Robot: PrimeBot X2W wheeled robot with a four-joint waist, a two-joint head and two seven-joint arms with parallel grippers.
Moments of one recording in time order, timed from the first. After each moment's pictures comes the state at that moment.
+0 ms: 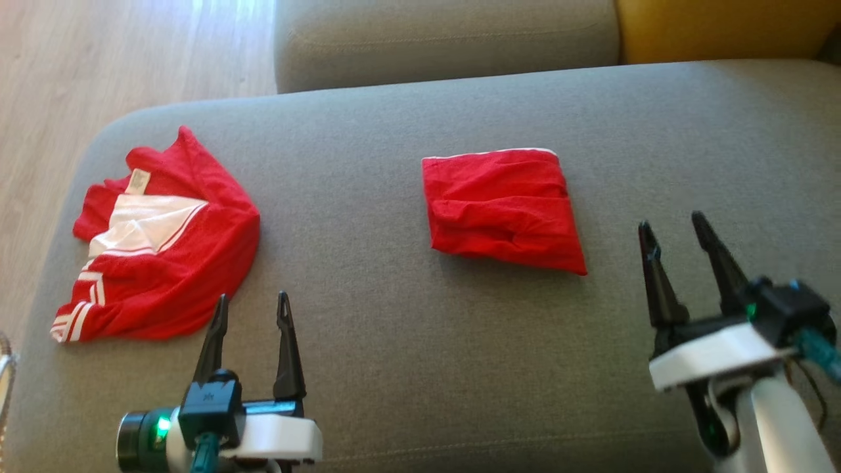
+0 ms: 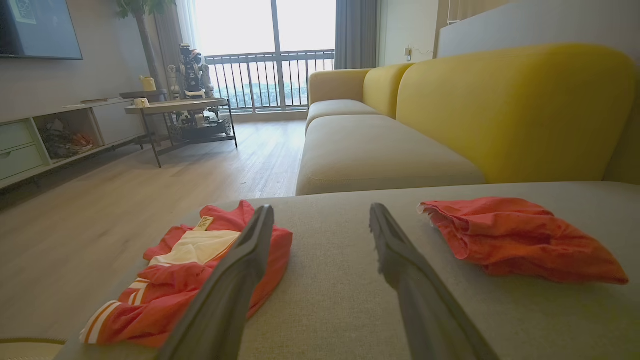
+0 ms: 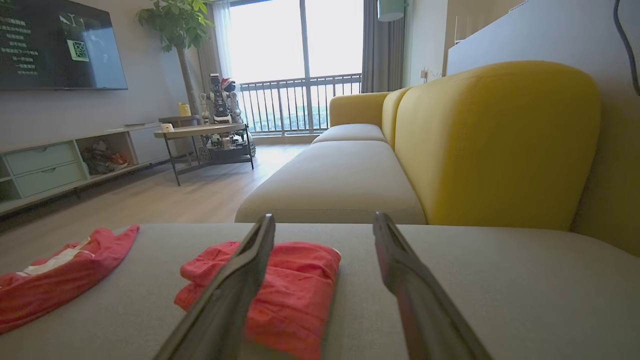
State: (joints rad) left arm 0.11 0.10 -0.34 -0.04 -0.08 0.32 -0.26; right arm -0.14 -0.06 -0.06 0.19 0.14 0.13 -0.25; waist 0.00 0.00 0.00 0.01
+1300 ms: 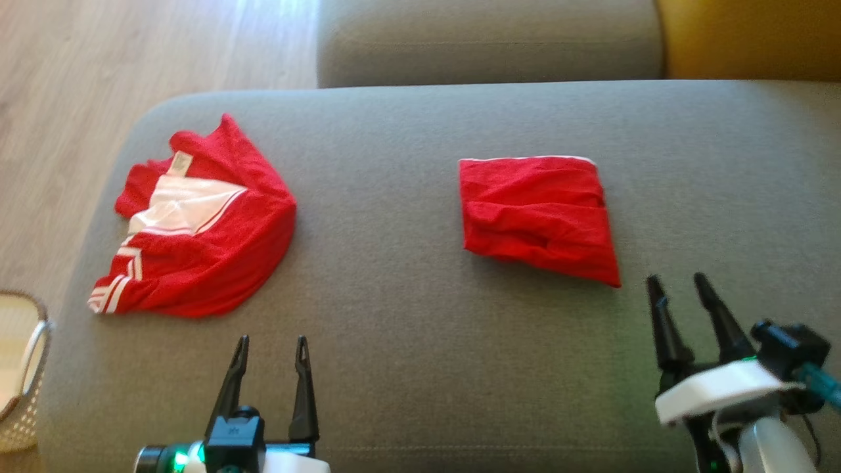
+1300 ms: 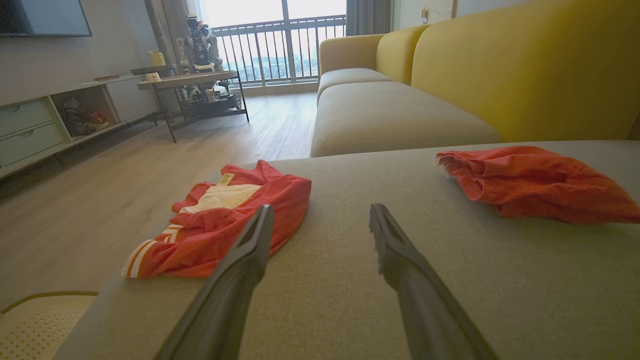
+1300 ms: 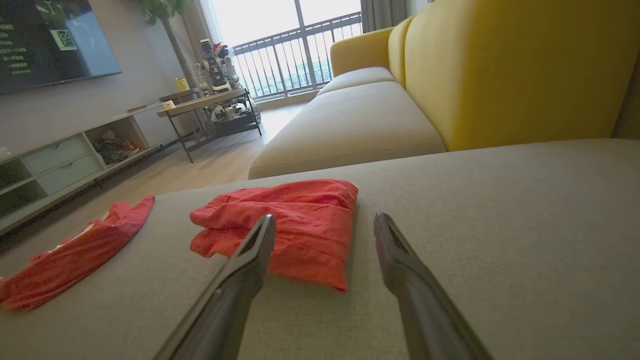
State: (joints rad) left arm 0.19 0.09 -0.35 -0.02 -0.03 0.30 -0.26; right arm -0.03 -0.05 -0.09 0.27 0.21 0.13 -0.25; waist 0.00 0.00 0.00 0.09
